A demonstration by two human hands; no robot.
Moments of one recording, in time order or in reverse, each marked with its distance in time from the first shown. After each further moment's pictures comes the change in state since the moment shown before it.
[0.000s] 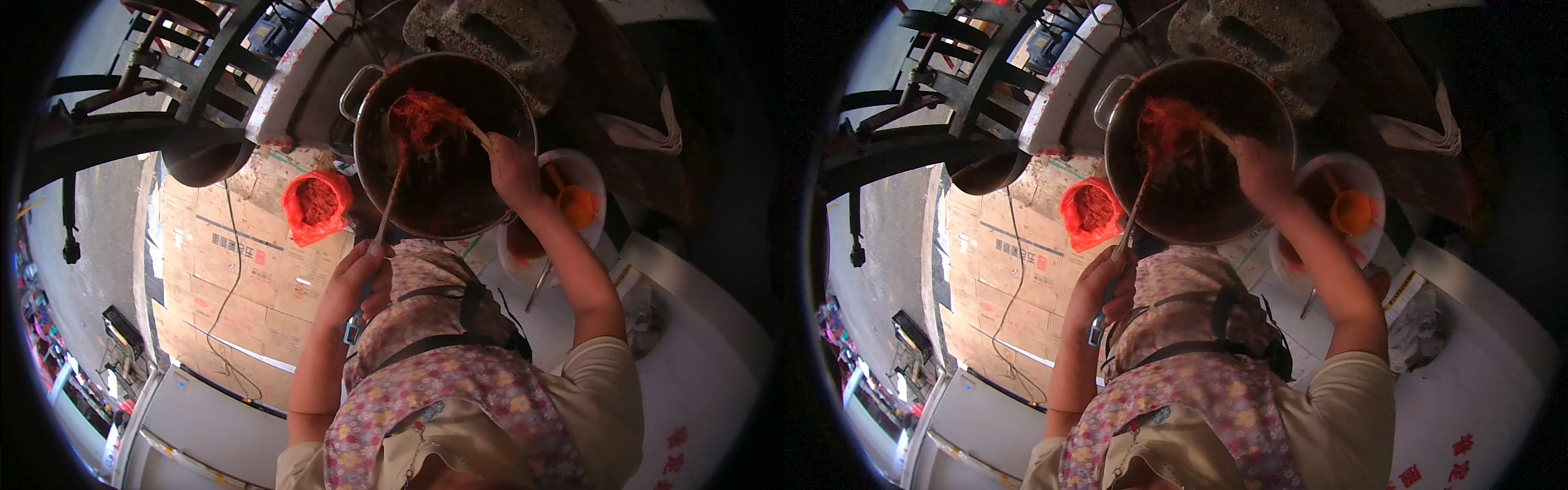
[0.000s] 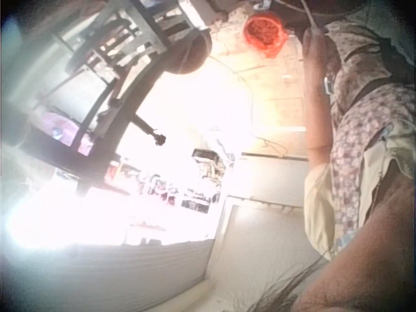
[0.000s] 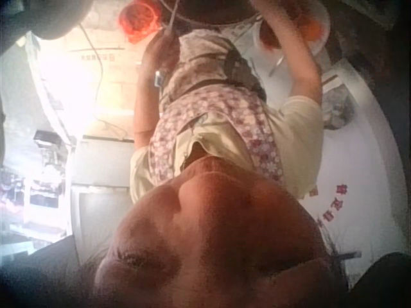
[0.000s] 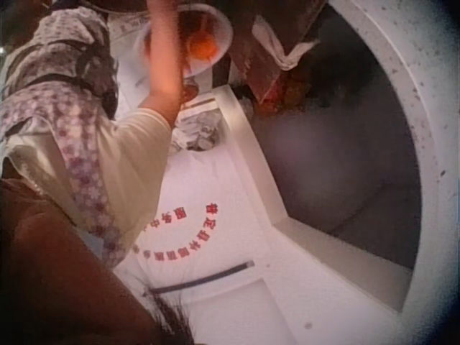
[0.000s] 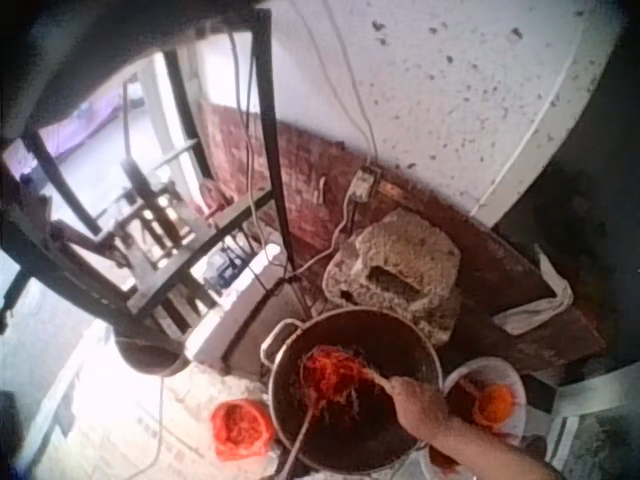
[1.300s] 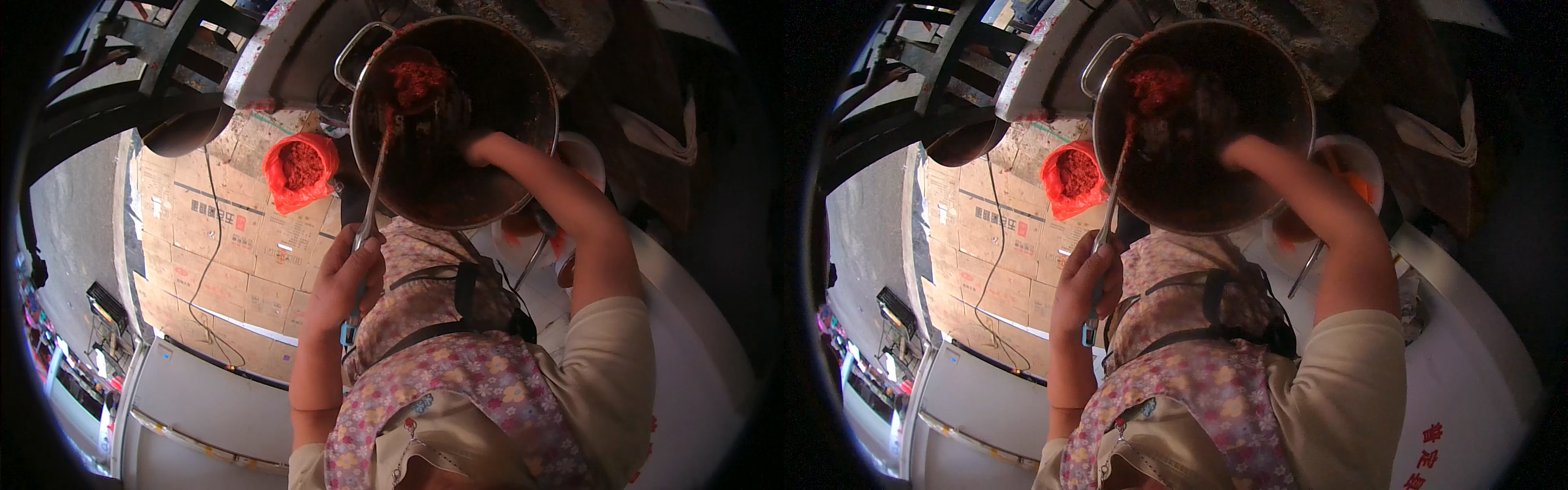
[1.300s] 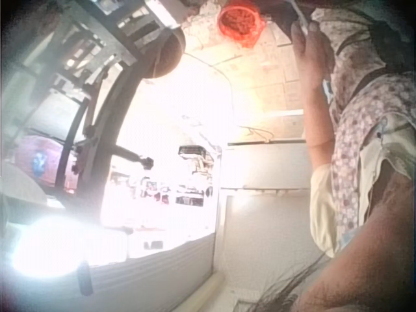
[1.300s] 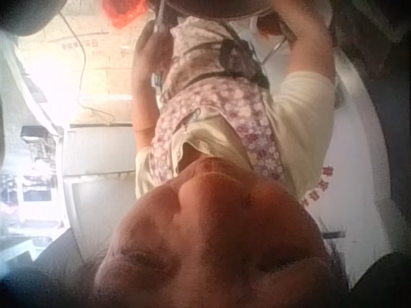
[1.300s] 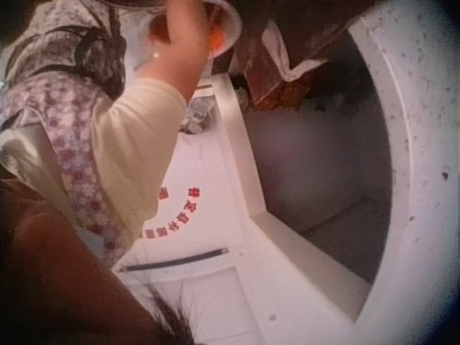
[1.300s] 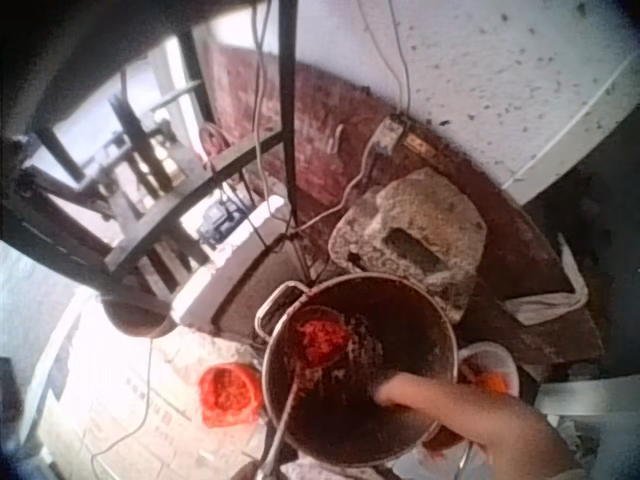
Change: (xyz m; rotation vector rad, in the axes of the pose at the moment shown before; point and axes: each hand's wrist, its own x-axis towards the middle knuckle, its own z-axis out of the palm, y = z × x) left_hand 0.011 0.005 -0.004 0.155 0.119 0.072; right_hand 0.034 0.043 0.122 -0.280 -1.412 -0.039
